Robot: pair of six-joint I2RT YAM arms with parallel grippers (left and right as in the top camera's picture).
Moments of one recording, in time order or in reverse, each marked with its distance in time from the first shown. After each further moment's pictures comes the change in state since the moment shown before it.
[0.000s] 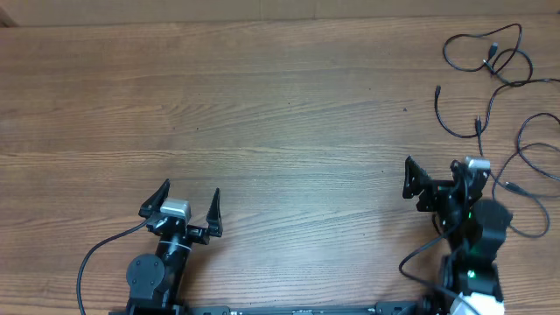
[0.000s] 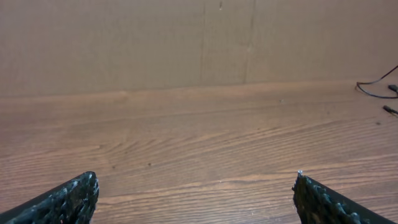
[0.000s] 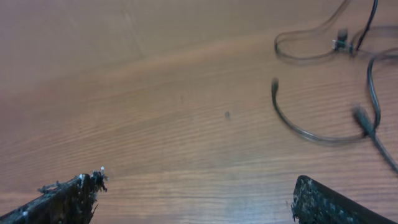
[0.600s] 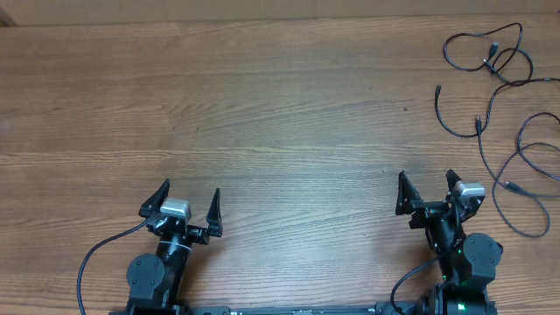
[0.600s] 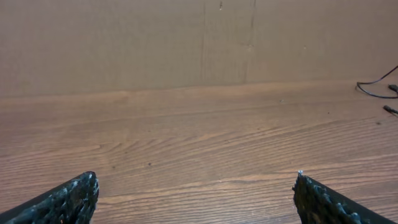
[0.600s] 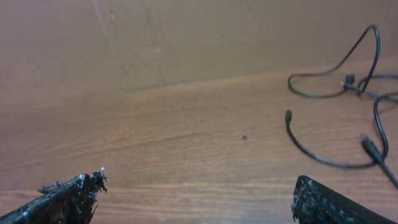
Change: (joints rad) left arm 0.000 0.000 0.000 0.000 -0.001 0.000; right arm 0.082 -0.453 -0.130 -0.163 0.046 0.000
